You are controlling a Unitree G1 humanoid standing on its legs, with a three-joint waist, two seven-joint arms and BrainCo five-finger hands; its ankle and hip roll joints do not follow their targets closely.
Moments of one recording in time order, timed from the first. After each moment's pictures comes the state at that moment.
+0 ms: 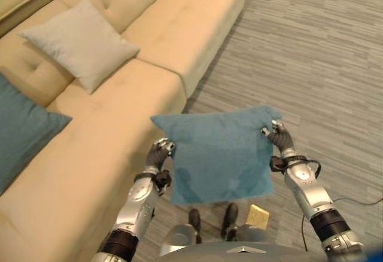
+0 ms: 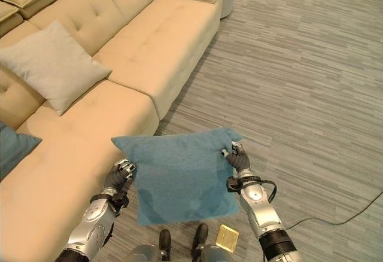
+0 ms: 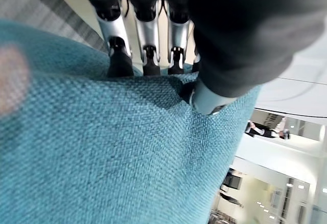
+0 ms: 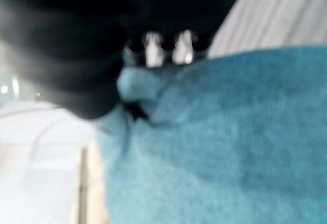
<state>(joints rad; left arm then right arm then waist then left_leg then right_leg) 0.02 0.26 -0.22 0.26 -0.57 -0.10 0.12 -0.10 -0.33 0.19 0.25 0.29 -0.07 -0.16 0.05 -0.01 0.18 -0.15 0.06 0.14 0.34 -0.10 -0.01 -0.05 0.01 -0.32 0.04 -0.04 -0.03</state>
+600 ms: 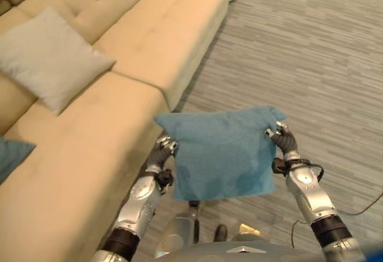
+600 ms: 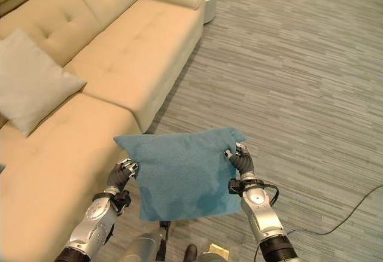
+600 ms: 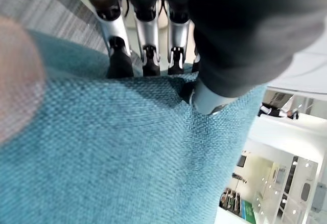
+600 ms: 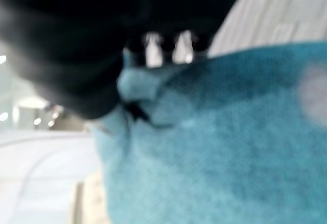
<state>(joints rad) 0.04 0.30 -0.23 0.25 -0.56 -0.08 0.13 -0.06 -0.29 0.17 0.22 0.27 -0.07 -0.17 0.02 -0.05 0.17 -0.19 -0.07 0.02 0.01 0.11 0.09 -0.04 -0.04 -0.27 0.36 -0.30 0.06</state>
